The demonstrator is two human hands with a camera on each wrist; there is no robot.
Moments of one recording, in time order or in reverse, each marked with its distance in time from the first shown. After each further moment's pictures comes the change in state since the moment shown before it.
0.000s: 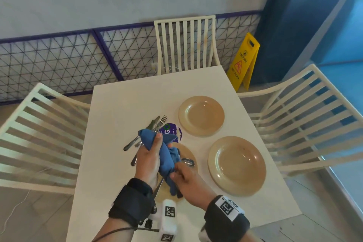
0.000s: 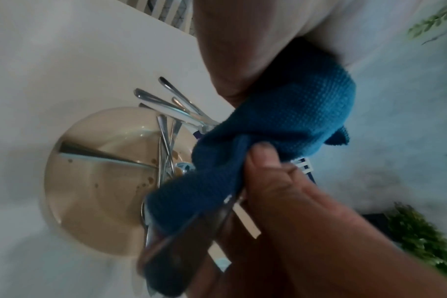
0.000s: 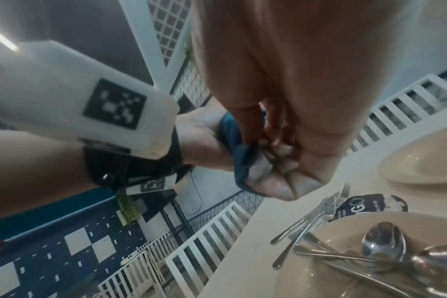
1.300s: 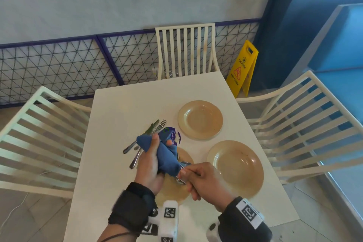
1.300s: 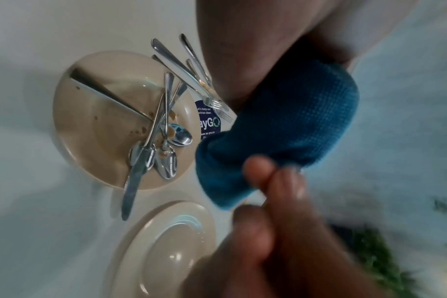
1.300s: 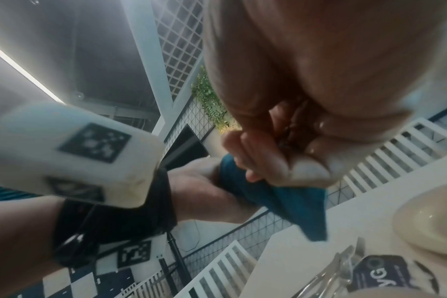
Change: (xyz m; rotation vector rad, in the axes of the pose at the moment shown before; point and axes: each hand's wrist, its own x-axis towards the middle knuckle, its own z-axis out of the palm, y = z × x) left_hand -0.027 0.015 0.012 -0.433 -0.182 -0.226; right_hand -0.036 -0.045 -0.045 0.139 0.072 0.110
